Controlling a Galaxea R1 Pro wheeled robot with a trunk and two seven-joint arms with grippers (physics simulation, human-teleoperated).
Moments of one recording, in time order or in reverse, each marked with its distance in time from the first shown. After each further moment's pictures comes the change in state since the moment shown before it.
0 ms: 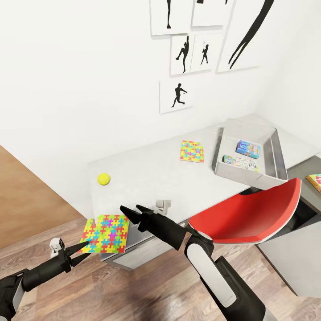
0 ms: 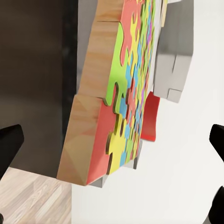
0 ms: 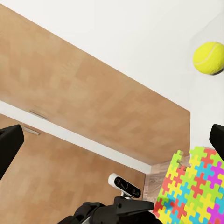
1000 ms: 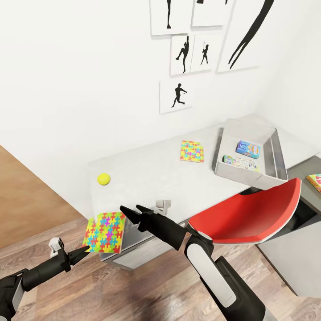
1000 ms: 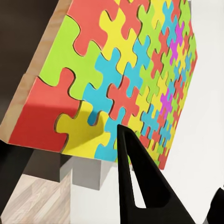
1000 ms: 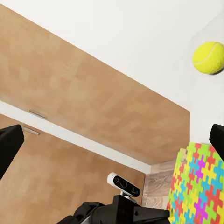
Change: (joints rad) left arm 0.000 0.000 0.003 -0.001 0.008 0.001 0.000; right arm 0.000 0.000 0.000 0.000 0.000 0.000 -0.001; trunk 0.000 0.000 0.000
